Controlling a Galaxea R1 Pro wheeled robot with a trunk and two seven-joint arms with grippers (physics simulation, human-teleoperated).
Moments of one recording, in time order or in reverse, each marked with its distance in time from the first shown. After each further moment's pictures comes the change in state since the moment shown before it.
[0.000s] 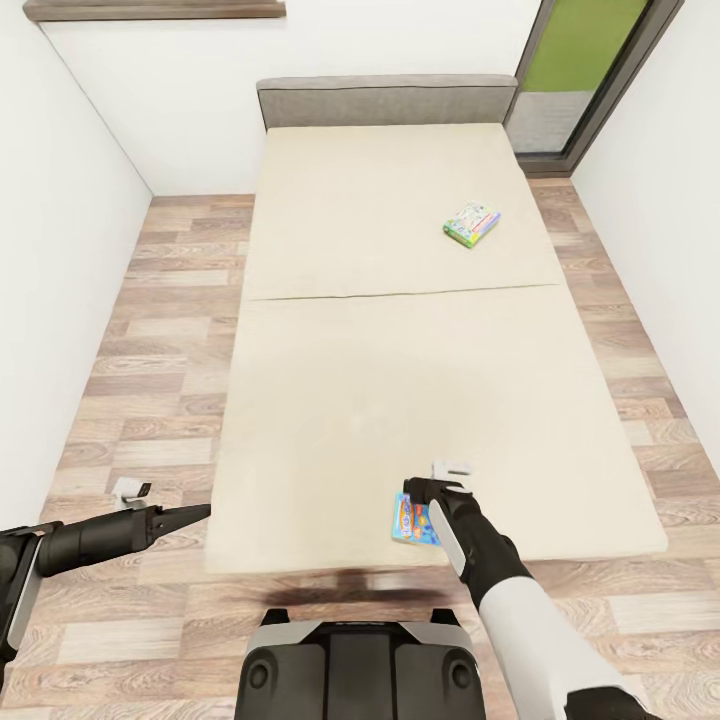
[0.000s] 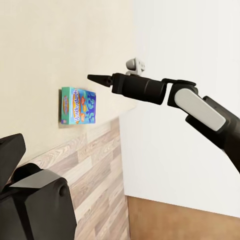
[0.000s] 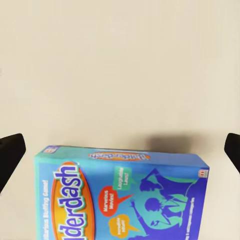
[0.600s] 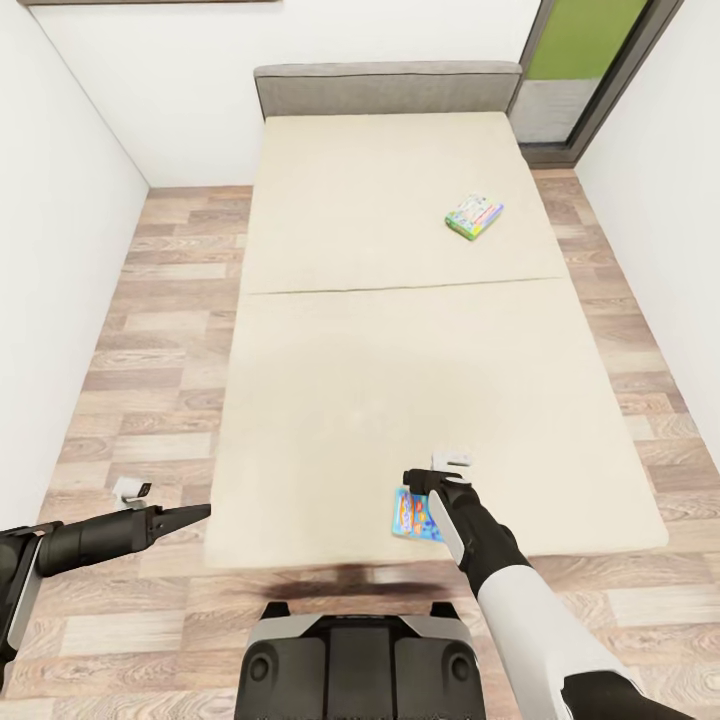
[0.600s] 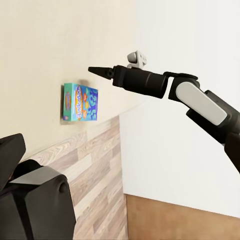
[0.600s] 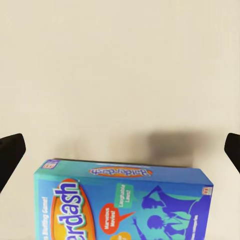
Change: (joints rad) left arm 0.000 0.000 0.000 0.000 0.000 0.000 0.000; right arm -0.035 0.000 0.000 0.017 0.001 -0.003 0.000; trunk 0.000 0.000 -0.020
